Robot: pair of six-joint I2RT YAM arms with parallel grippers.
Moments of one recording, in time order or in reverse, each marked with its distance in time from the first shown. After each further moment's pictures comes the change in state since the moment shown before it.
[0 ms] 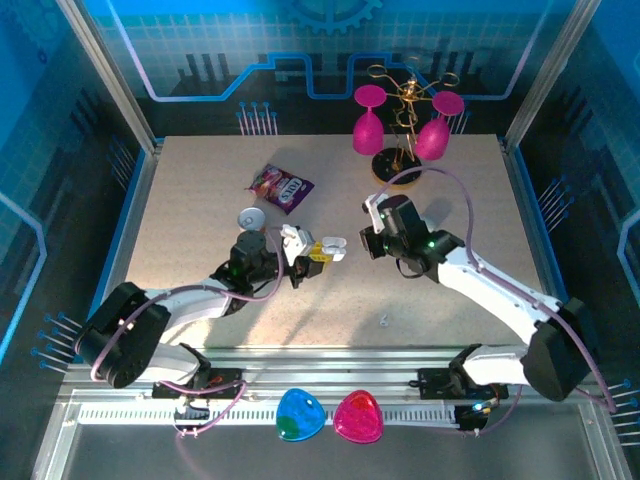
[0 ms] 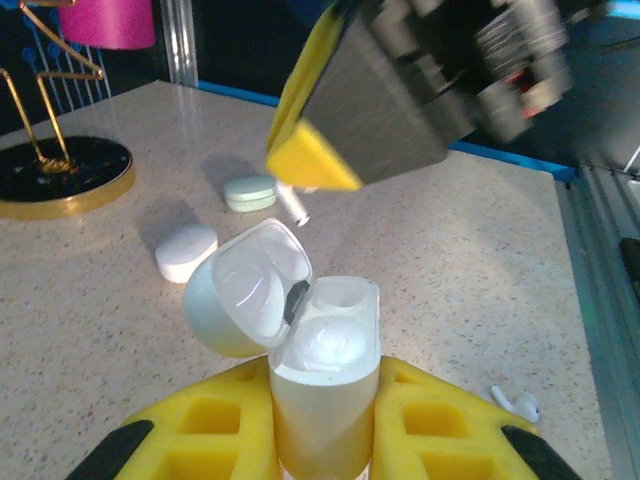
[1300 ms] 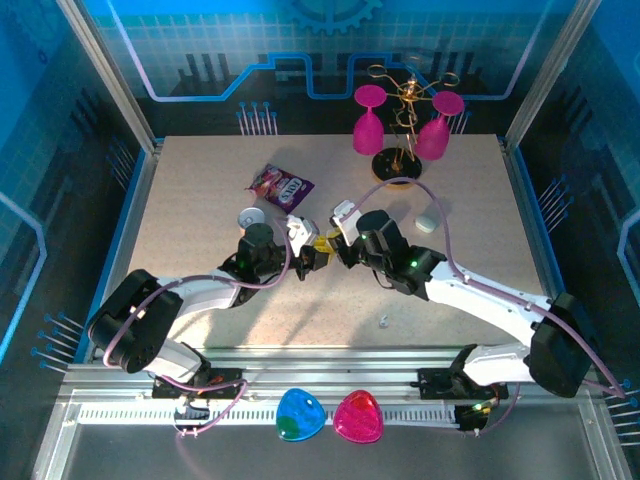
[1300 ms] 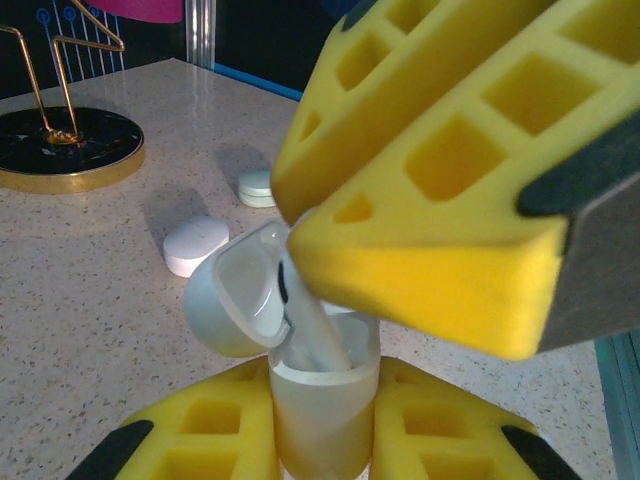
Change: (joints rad) left arm 0.001 0.085 0.069 0.008 -0.013 -0.086; right arm 0.185 0.033 -0.049 0.288 0.020 -0.127
